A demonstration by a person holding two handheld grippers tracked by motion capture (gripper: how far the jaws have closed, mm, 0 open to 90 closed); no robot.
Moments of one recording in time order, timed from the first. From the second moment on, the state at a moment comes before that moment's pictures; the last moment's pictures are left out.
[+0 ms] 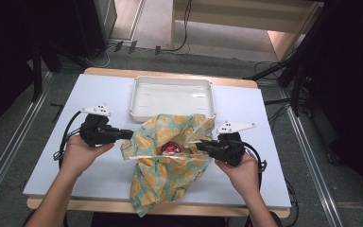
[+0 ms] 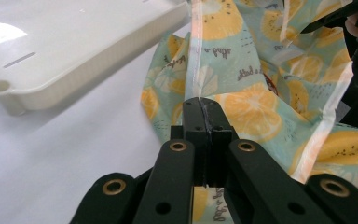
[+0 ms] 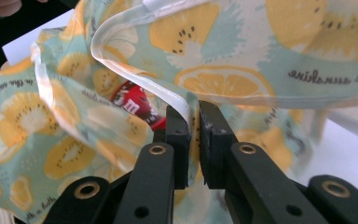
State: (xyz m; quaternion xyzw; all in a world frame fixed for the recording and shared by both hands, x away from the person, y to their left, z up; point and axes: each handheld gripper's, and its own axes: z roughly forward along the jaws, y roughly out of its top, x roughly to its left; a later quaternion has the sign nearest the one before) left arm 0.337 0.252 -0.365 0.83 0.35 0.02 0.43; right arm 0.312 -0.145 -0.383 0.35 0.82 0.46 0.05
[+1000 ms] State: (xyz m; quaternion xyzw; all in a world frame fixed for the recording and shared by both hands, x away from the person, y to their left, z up) left arm 0.327 0.302 -0.381 0.81 0.42 0.01 0.42; right arm 0.302 -0.194 -0.397 0.41 0.79 0.44 0.08
